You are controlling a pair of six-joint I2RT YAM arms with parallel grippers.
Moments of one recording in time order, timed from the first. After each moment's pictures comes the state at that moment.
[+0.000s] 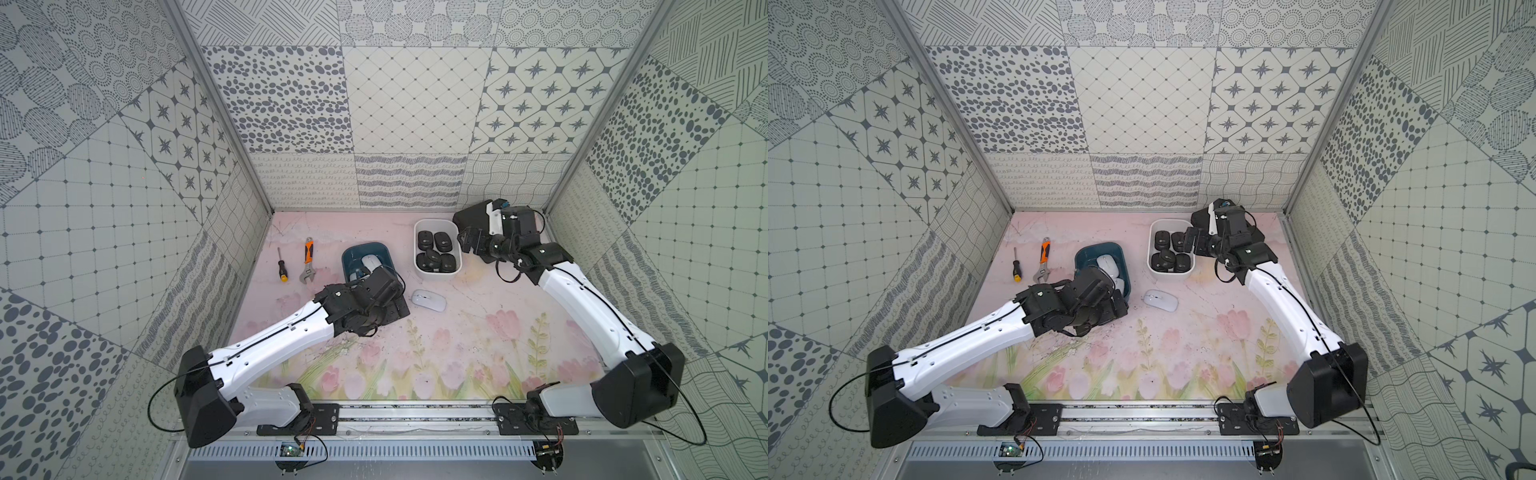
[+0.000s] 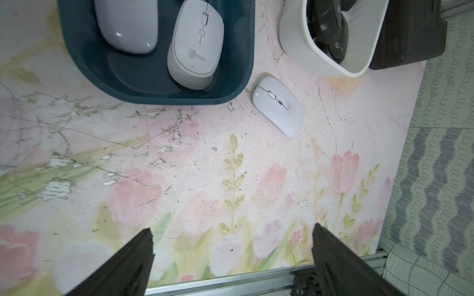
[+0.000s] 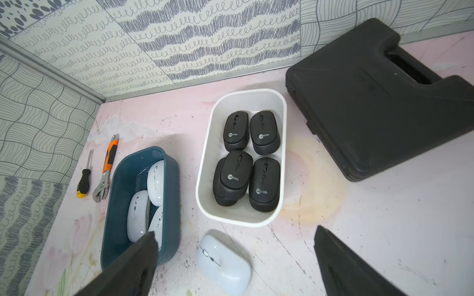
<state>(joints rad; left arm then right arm) -0.93 1.30 1.10 -0.84 -0.10 -1.25 0.32 1.33 1.27 -0.55 -0.08 0.38</state>
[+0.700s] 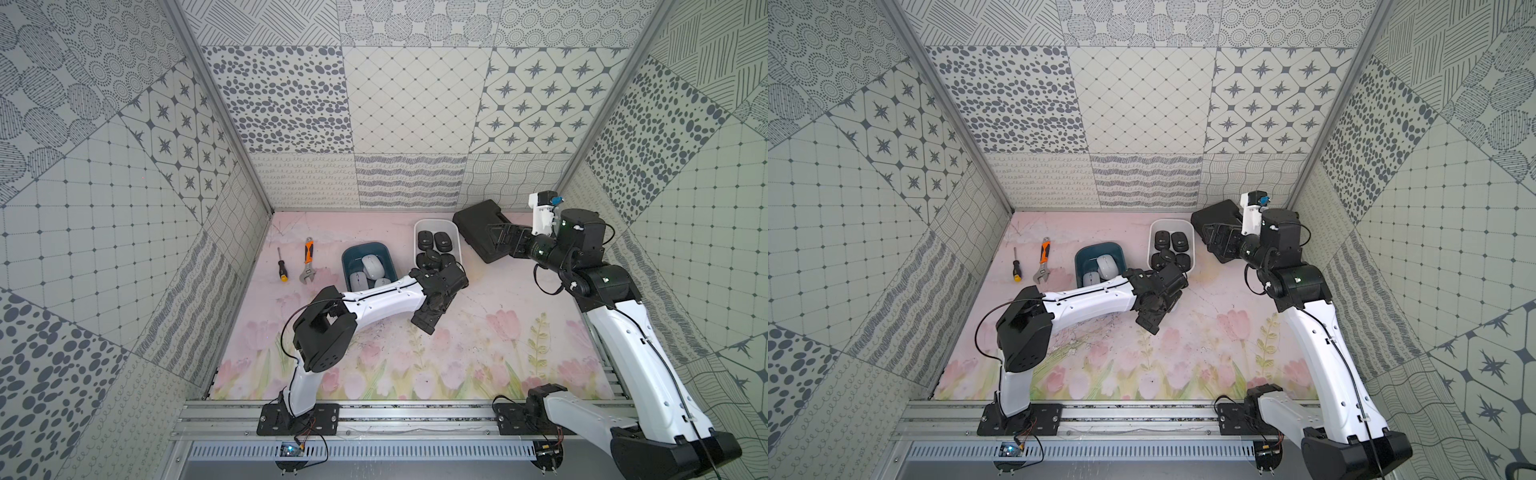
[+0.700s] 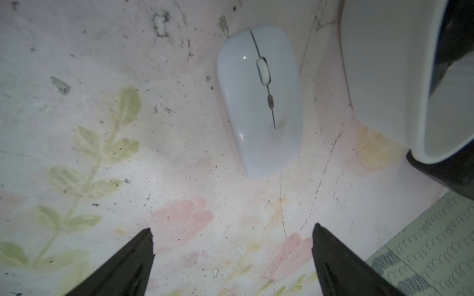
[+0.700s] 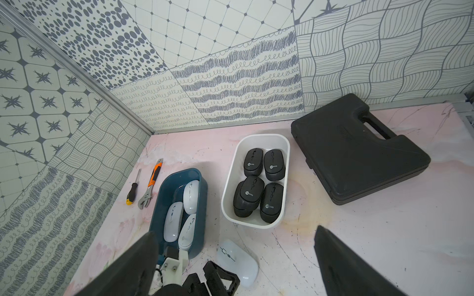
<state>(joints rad) -1.01 2.02 1.61 -0.82 -0.10 -1.93 0.18 1.09 1.33 -0.64 -0.23 0.32</state>
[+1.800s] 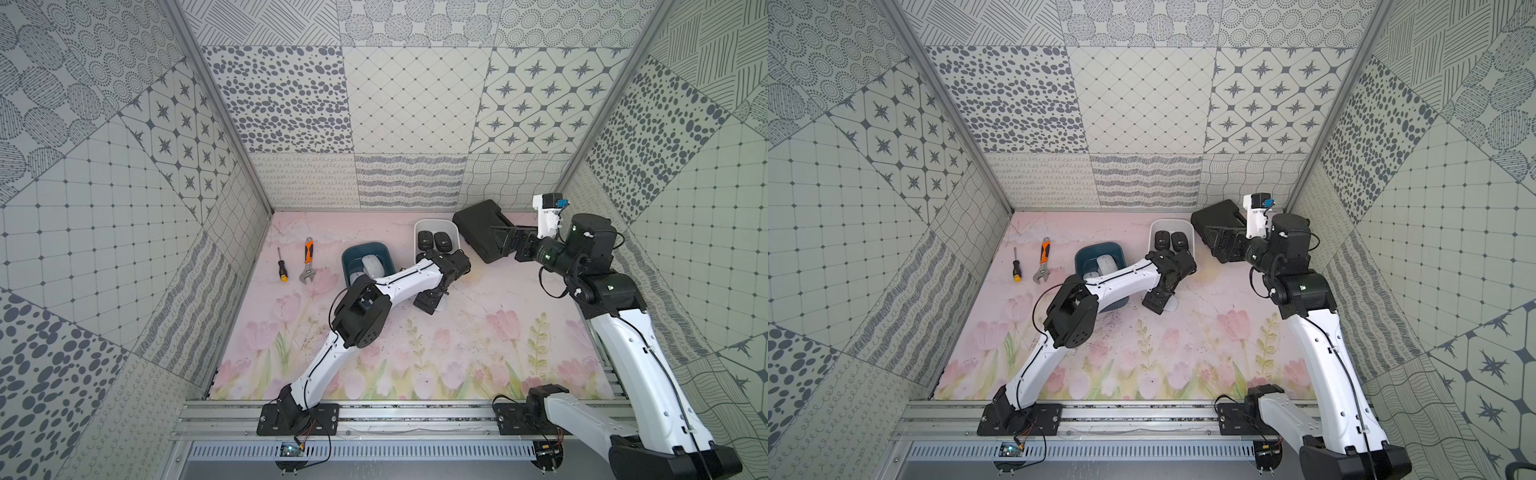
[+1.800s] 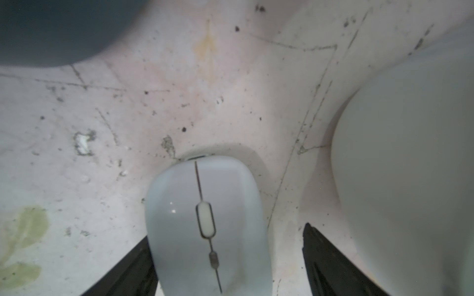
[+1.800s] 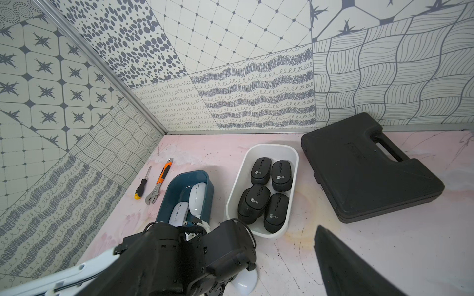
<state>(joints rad) -0.92 2.42 2.10 -1.12 -0.22 -1.93 0.13 1.04 1.27 -0.55 -0.35 0.25</state>
